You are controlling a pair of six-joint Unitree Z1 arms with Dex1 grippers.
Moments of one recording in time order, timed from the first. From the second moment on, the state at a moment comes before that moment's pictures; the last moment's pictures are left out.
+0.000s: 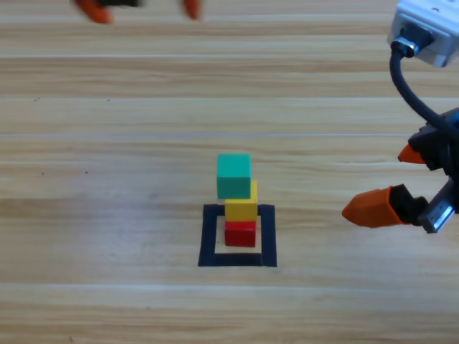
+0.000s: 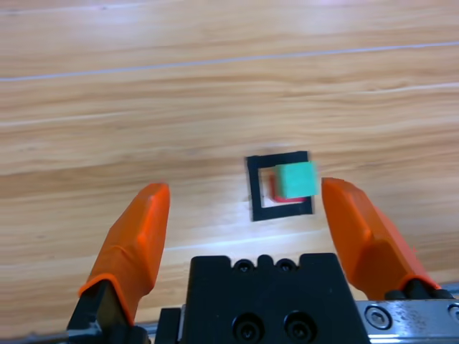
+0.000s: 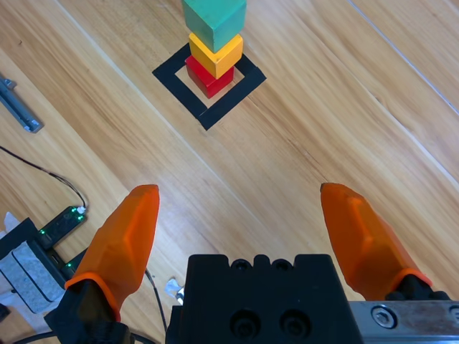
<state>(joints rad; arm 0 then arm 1) -0.91 1.84 -2.10 1.38 0.40 -0.83 1.11 1.47 -1.07 0.52 -0.17 0.19</state>
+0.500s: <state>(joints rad) -0.93 1.20 -1.17 0.82 0.45 -0.57 1.11 1.48 -1.07 0.52 -0.17 0.19</state>
